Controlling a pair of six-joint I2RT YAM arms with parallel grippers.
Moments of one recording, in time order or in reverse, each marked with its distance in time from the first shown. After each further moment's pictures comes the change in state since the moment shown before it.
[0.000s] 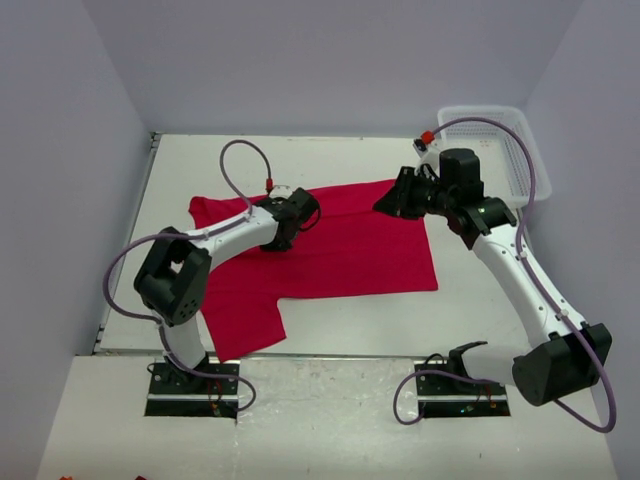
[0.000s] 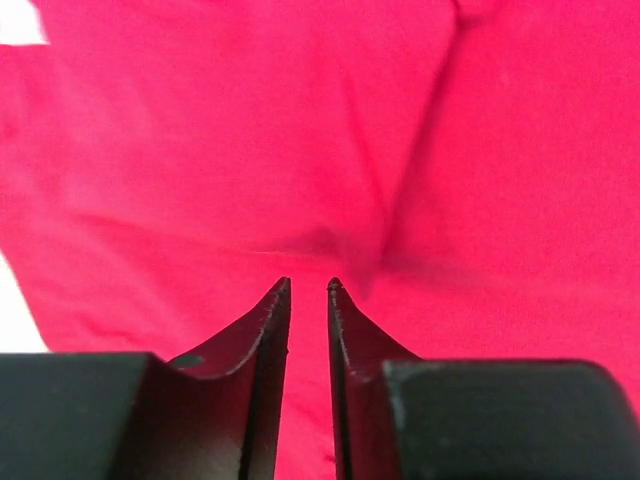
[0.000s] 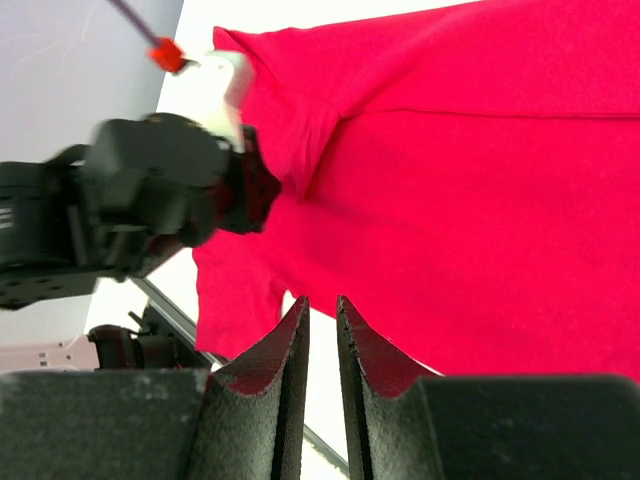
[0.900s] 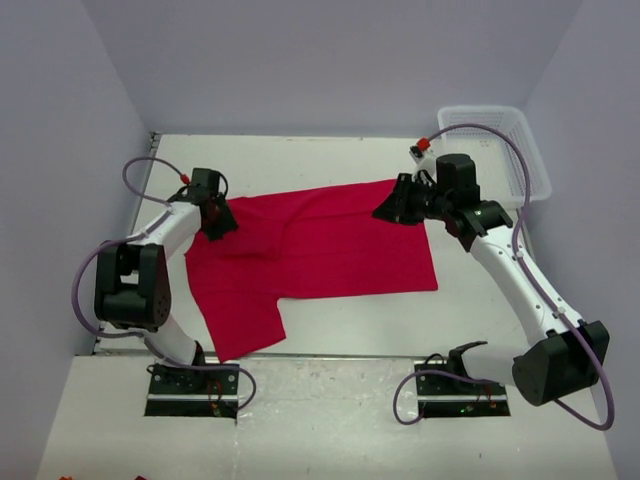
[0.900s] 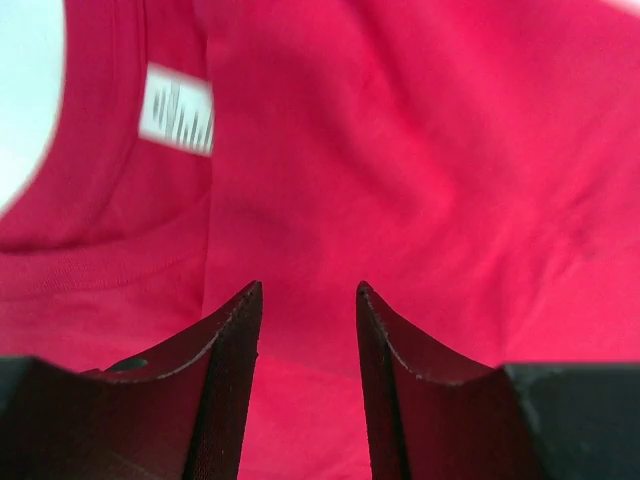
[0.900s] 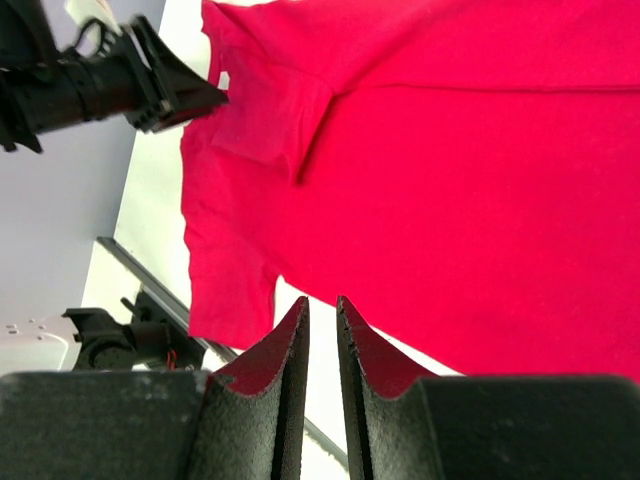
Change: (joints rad) left arm 0.567 -0.178 -0.169 0.295 0.460 0.084; right arm 0.000 0.000 -0.043 0.003 -0.013 -0.015
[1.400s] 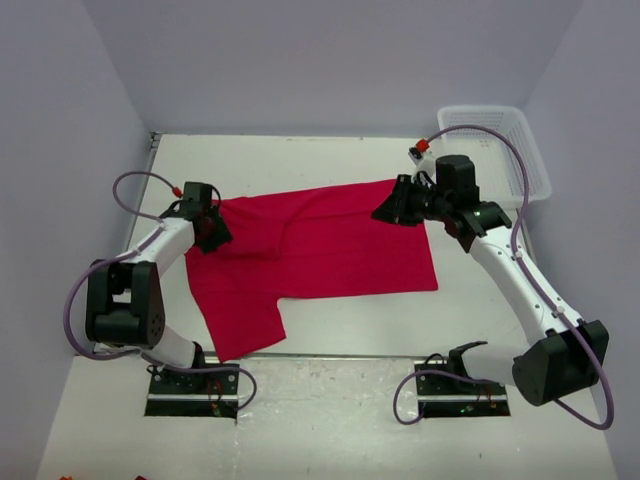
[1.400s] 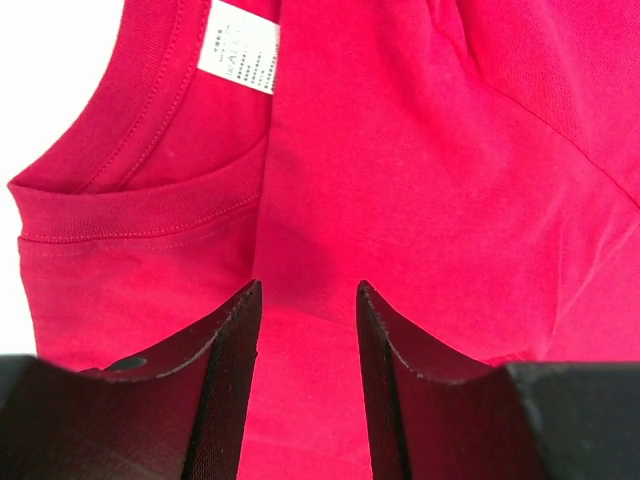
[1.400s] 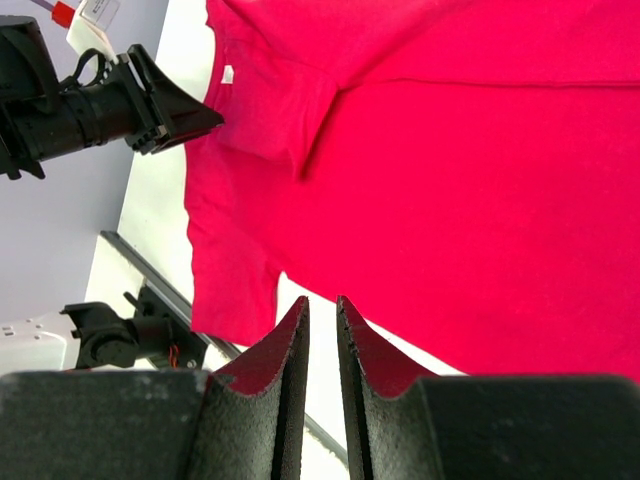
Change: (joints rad) left arm 0.029 -0.122 -0.181 0.043 0.016 0.001; right arm 0.000 0.000 -0.018 0.013 -0.022 0.000
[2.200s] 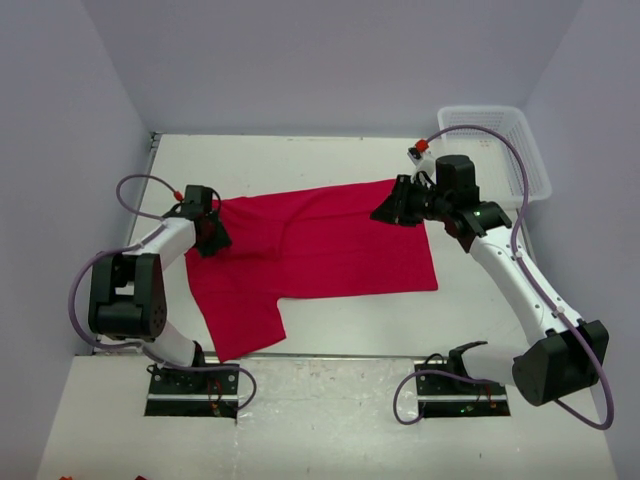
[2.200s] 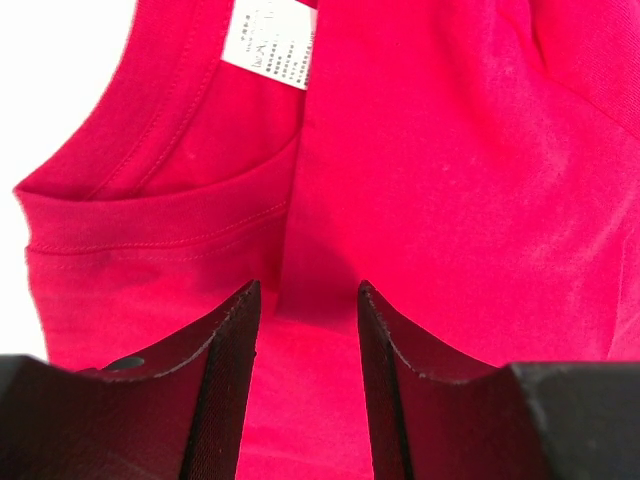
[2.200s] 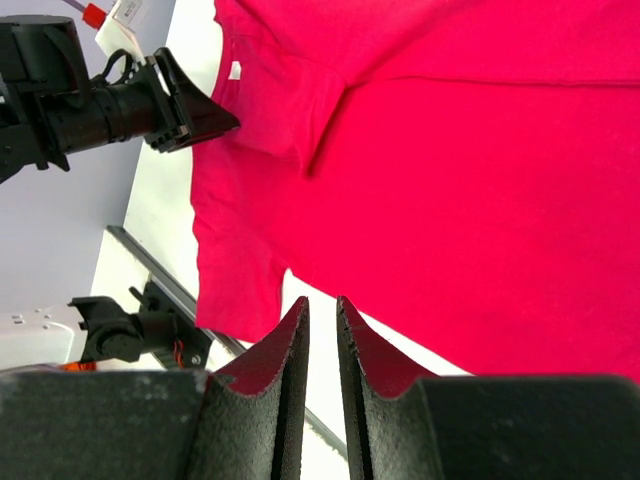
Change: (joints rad) left arm 0.014 0.045 -0.017 0.013 -0.017 0.026; right arm 0.000 0.000 0.000 0.000 -0.018 0.000
